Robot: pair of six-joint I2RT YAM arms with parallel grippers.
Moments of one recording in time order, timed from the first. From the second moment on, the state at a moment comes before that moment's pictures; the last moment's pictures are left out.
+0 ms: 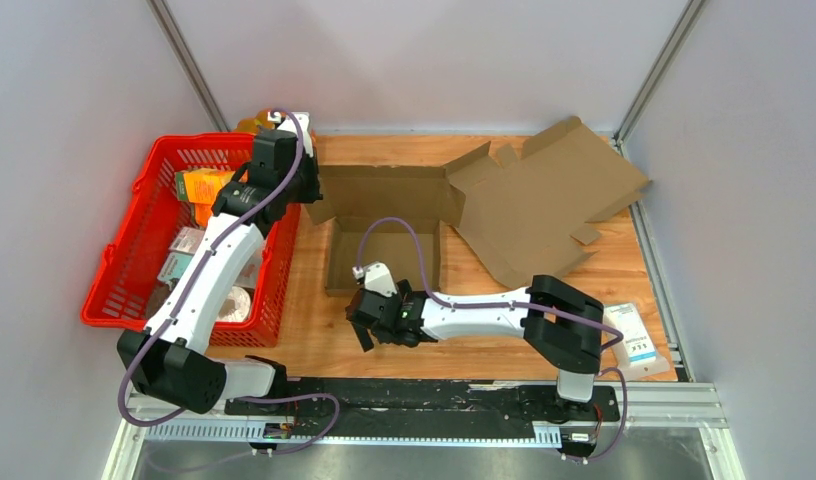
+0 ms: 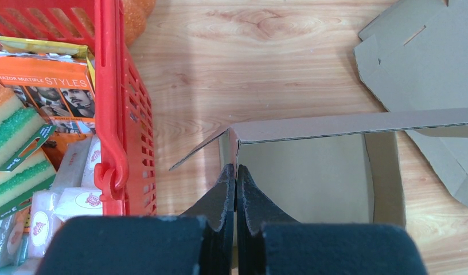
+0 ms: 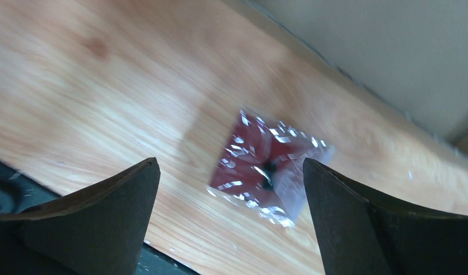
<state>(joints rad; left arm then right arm) -0.29 1.30 1.37 -0.65 -0.10 -0.20 1.30 1.84 1.22 -0.40 0.41 0.66</state>
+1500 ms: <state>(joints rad) -0.29 1.30 1.35 -0.64 -0.06 -0.21 1.33 1.83 1.19 -0.55 0.55 0.98</state>
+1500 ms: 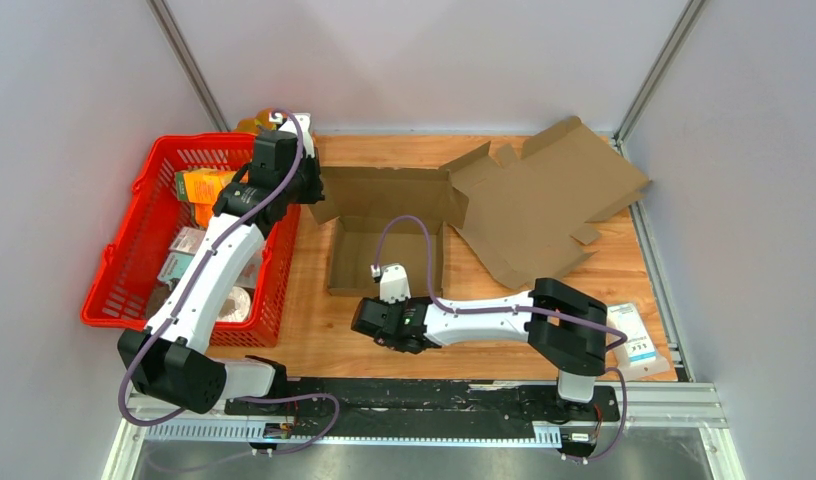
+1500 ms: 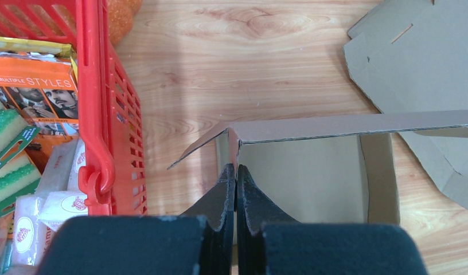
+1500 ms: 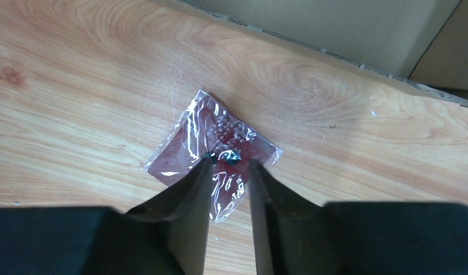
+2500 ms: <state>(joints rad) -0.29 1.30 1.35 -0.64 -0.06 -0.21 1.31 1.83 1.16 -0.43 0.48 0.83</state>
